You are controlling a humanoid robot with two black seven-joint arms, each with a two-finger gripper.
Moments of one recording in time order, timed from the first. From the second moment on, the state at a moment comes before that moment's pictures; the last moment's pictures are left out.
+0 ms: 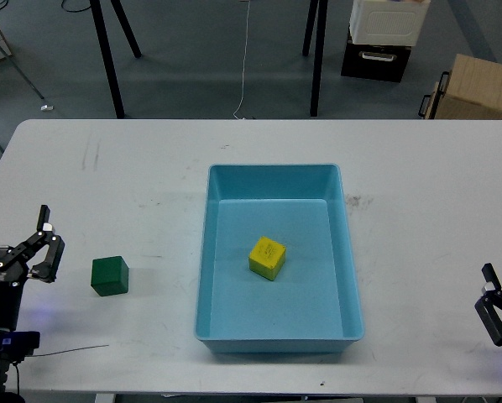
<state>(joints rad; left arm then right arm) 0.35 0.18 -1.64 -1.63 -0.18 -0.49 -0.11 -0.64 -0.12 1.67 1.71 0.29 0.49 -0.13</state>
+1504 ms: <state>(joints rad) -1.63 0.71 0.38 -1.49 0.81 -0.49 0.17 -0.60 -0.11 1.66 1.65 0.29 0.49 -0.10</state>
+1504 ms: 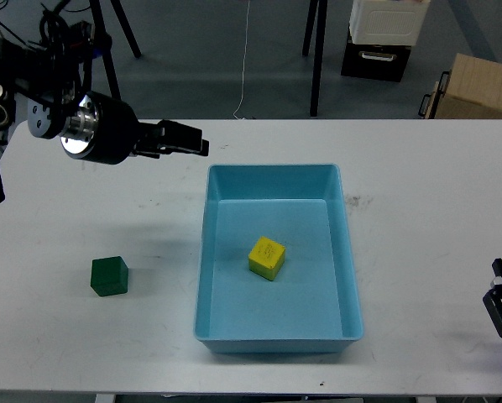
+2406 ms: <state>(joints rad) -1.20 0.75 0.26 -1.35 1.01 -0.49 0.16 -0.59 -0.12 1.65 1.62 0.29 0.49 -0.11</state>
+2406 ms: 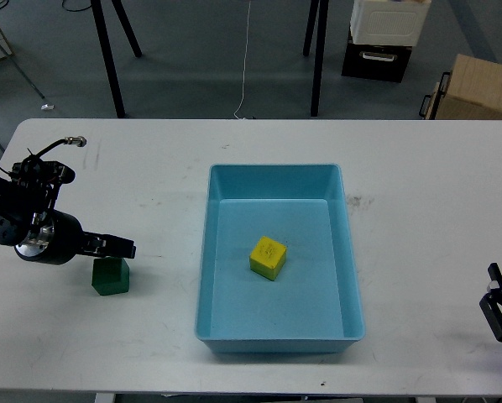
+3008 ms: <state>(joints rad) -1.15 0.75 0.25 -1.36 1.12 -0.49 0.20 -0.59 -0.12 1.65 1.62 0.27 0.49 -0.11</state>
